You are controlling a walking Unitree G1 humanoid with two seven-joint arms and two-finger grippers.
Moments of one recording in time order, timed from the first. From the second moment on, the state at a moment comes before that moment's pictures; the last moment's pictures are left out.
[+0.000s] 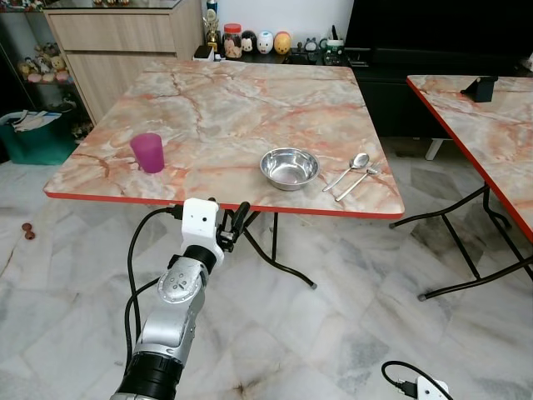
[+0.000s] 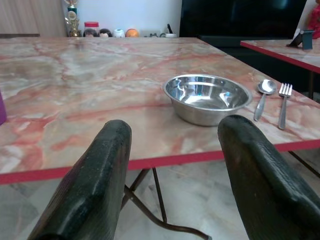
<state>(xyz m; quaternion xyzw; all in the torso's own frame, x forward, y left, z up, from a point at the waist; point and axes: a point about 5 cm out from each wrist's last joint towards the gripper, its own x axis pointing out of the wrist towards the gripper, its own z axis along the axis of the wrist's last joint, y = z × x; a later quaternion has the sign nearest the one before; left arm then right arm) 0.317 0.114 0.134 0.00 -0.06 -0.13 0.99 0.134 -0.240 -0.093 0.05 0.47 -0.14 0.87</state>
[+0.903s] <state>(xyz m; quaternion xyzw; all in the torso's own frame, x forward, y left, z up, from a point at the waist) 0.318 0.122 0.136 0.01 -0.05 -0.12 0.99 0.140 -0.236 -0.092 0.06 0.47 -0.13 0.87</state>
